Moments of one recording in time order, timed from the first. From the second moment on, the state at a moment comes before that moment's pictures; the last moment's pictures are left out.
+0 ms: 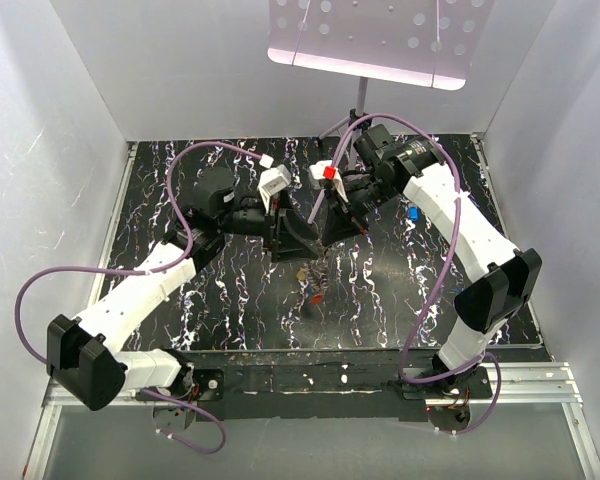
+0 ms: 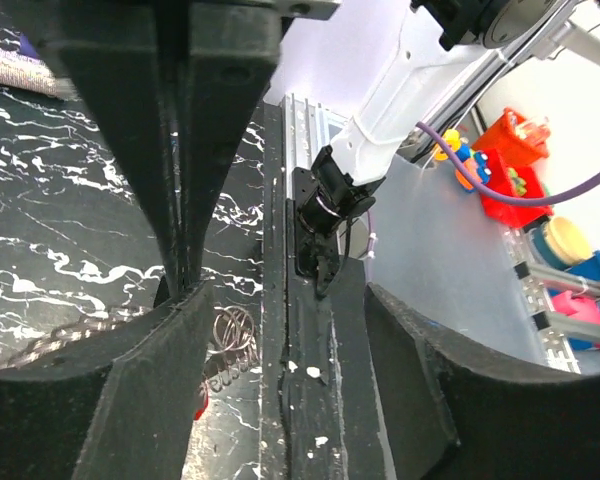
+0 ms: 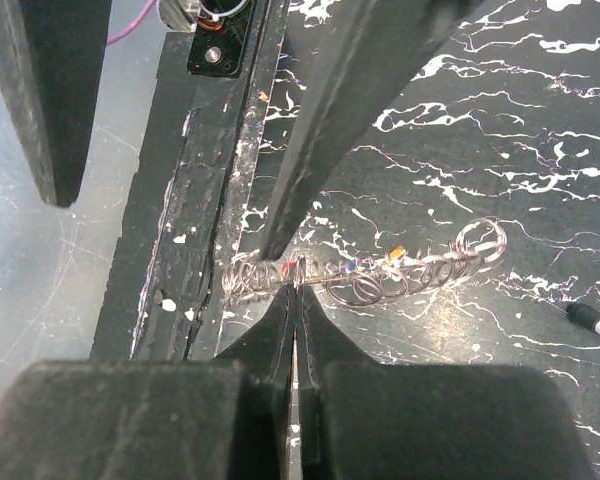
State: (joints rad) left arm -0.55 1.24 1.07 0.04 1.08 -0.31; right arm 0.57 1.71 1.86 -1.40 -1.02 -0.96
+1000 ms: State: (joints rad) left arm -0.61 1.26 1.12 -0.21 0.84 0.06; right arm 0.56 1.71 1.88 -1.40 -1.04 -0.96
